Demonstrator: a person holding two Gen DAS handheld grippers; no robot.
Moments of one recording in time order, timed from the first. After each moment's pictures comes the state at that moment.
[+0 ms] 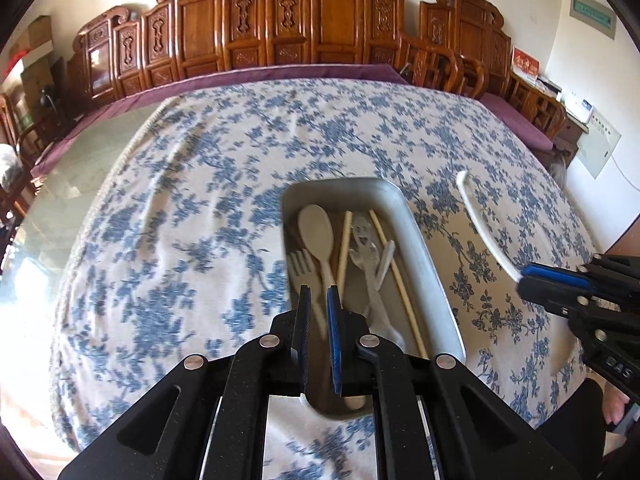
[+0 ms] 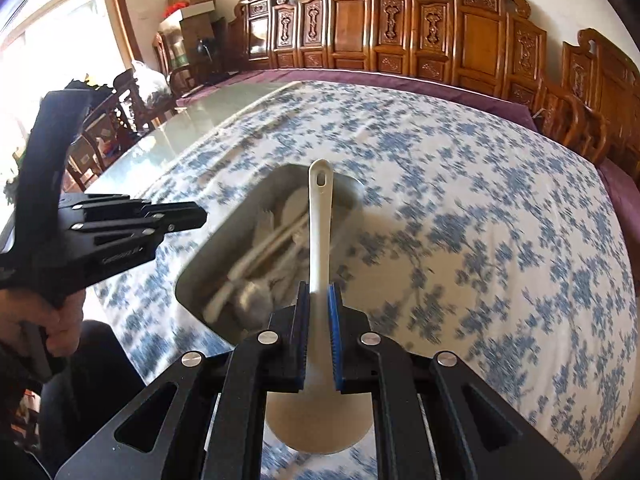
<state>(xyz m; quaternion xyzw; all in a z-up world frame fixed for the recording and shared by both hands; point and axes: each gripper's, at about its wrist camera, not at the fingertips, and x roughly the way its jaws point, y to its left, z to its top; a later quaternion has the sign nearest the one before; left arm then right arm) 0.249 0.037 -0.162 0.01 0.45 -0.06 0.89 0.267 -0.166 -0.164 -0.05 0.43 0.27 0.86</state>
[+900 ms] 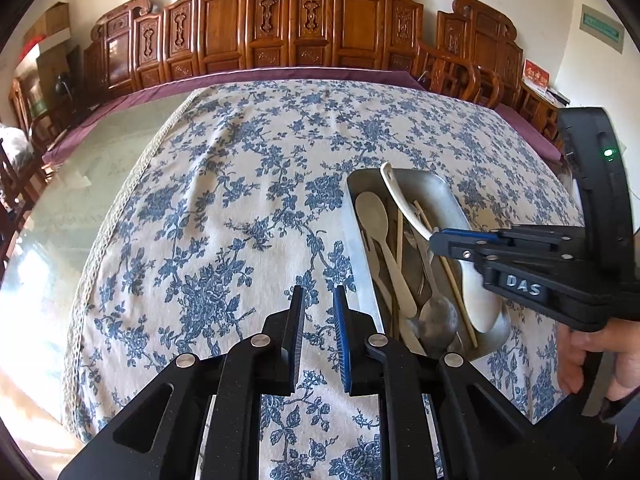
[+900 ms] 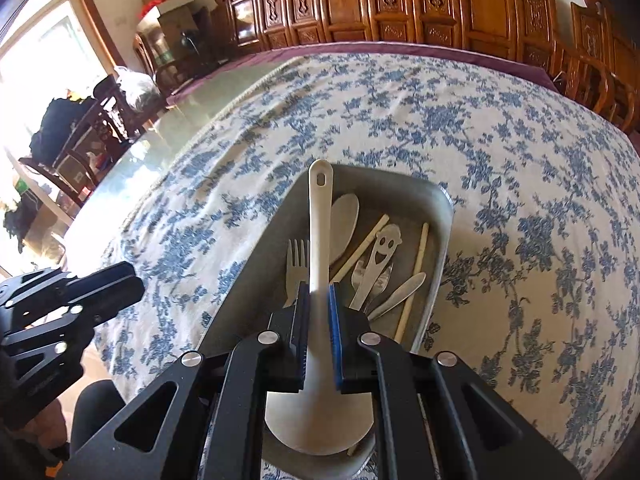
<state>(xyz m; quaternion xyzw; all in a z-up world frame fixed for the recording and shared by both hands) 0.229 0.092 -0.169 0.00 0.45 -0.05 0.89 0.326 -0.081 -0.210 0.00 0.49 0.26 0.83</state>
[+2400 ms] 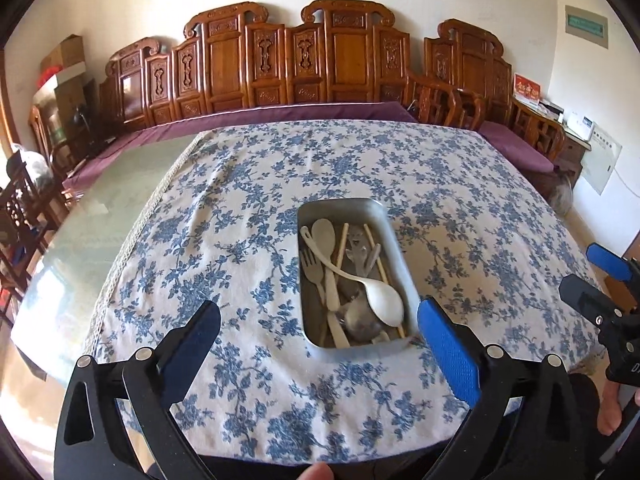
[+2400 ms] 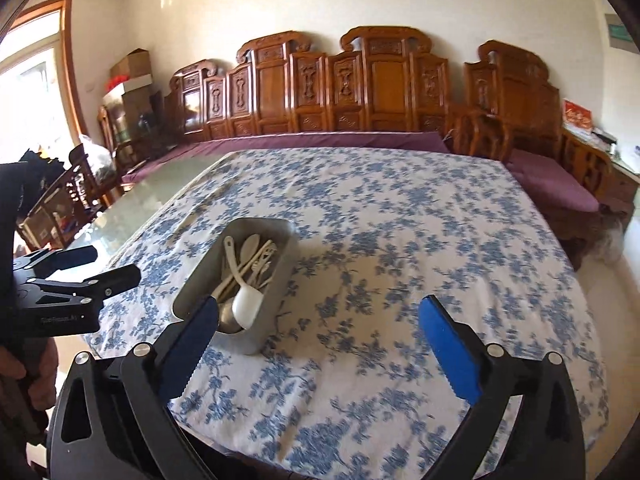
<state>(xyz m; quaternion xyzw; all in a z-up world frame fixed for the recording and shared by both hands) 0.159 0.022 -0.112 0.02 0.39 -0.03 0.92 0.168 -0.227 -0.114 0.01 0.34 0.13 0.93</state>
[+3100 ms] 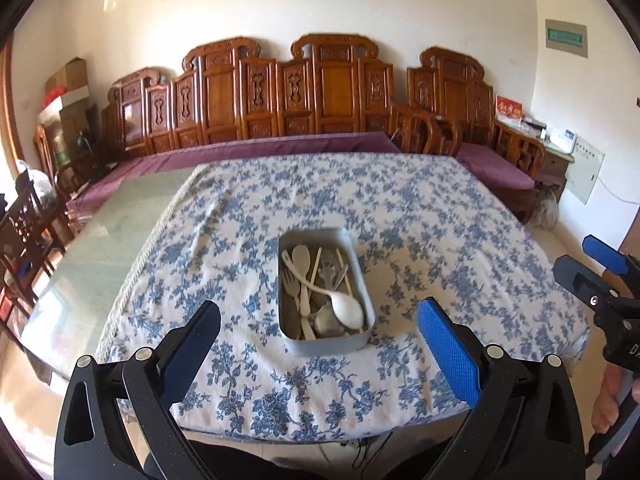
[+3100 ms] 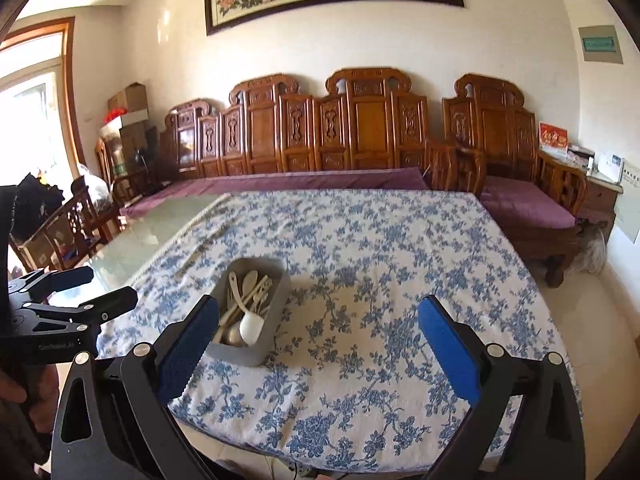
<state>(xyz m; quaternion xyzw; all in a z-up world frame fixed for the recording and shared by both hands) 0.098 -0.004 -0.055 0.02 0.33 -0.04 0.94 0.105 -0.252 -0.053 0.03 0.27 0.11 0.96</state>
